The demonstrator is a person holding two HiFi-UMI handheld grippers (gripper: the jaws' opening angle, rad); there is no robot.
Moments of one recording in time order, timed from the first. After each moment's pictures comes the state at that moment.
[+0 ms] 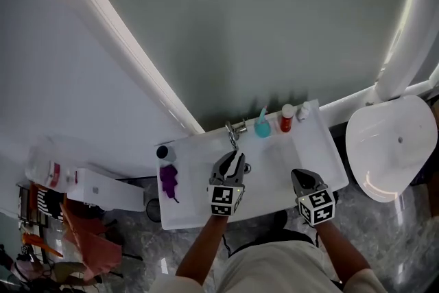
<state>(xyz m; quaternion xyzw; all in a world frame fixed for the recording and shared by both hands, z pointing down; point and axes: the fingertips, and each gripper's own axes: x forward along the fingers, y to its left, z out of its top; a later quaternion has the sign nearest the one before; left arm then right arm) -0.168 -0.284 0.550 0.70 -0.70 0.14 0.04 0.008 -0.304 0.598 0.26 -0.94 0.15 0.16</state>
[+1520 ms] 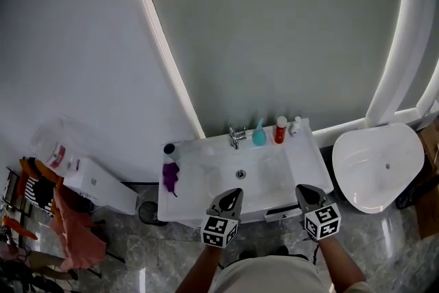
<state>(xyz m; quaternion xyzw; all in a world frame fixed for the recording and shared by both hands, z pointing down) -0.060 -0.102 0.503 0.72 -0.68 0.10 0.10 0.103 -0.195 0.516 0.25 -0.96 0.08 0.11</state>
